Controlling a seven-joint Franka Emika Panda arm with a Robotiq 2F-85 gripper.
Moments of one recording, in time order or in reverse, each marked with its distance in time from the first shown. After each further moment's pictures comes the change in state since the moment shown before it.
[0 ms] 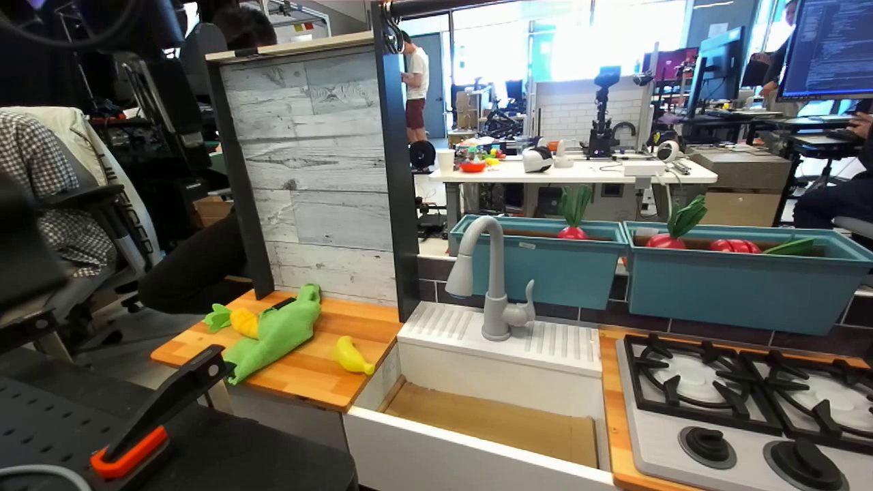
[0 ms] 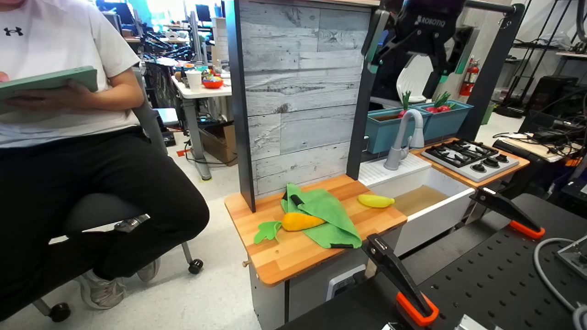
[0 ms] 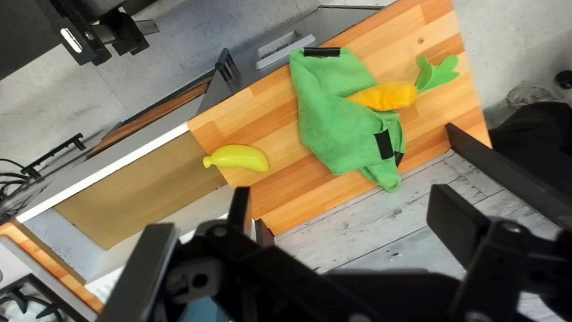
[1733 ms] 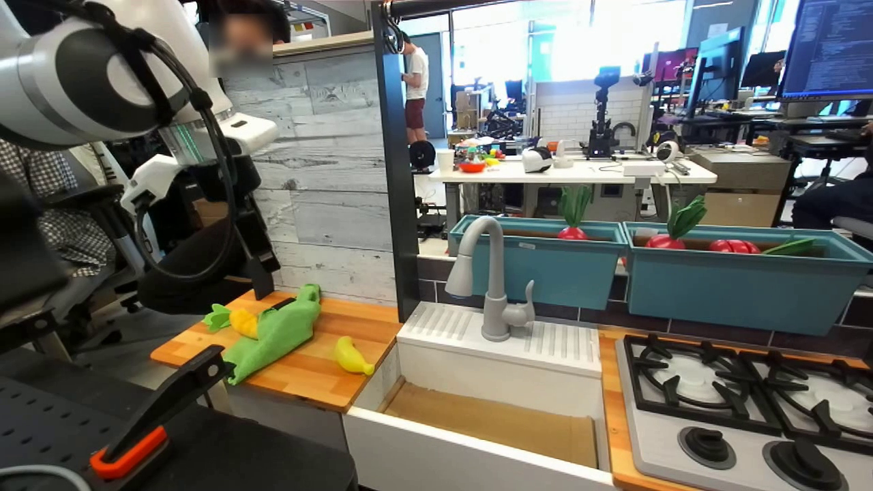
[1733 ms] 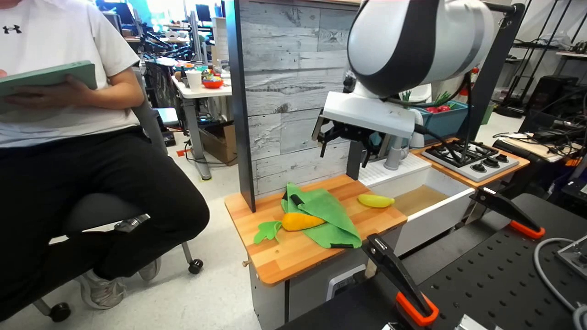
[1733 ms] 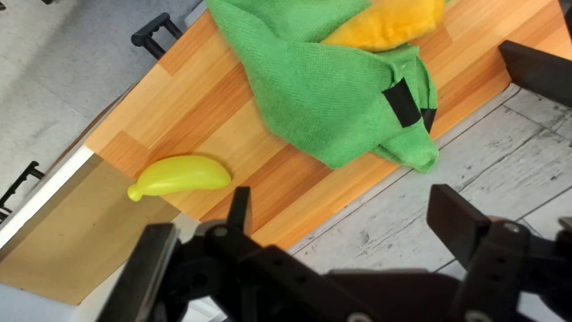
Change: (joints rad) arm 0.236 0.595 -0.182 0.267 -0.080 0.428 0.379
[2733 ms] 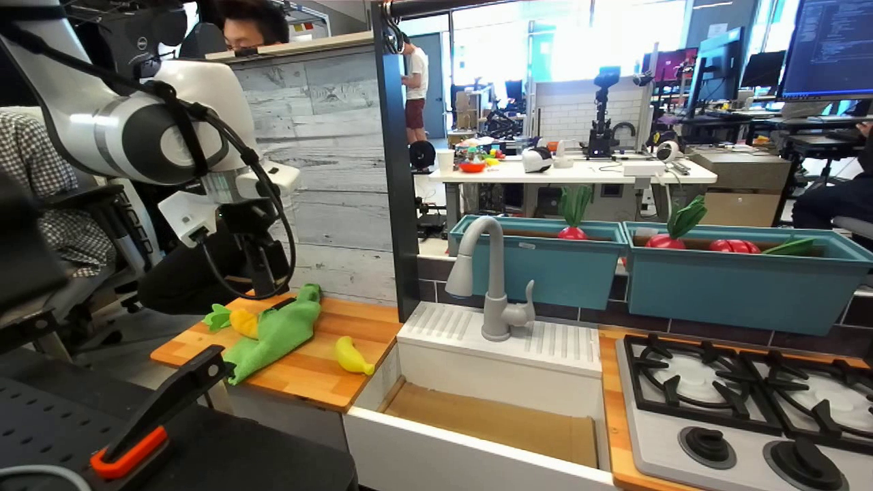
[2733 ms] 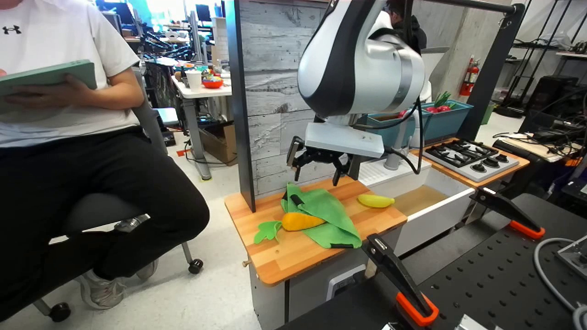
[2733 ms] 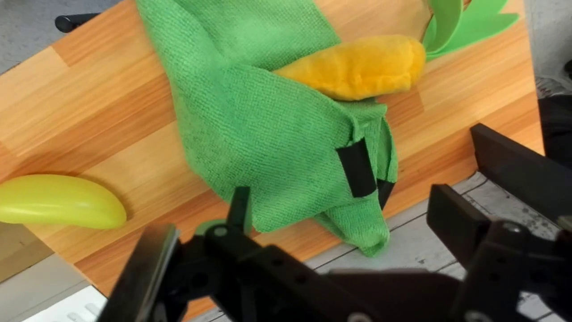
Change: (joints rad) arm -0.095 0.227 0.151 0.253 0.167 -0.095 -0.398
